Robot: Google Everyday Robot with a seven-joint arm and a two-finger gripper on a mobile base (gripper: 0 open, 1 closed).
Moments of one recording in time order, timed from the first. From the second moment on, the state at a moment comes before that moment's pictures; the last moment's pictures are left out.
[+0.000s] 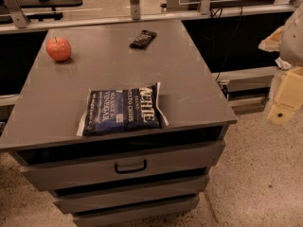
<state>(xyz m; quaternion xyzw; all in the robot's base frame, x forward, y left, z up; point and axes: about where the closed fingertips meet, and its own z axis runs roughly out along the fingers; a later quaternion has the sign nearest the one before) 0.438 -0.217 0.977 -0.60 0.78 -0.04 0.16</state>
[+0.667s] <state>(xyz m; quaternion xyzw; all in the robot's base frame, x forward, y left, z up) 0.450 -0.214 0.975 -0.60 0.78 -0.03 0.18</state>
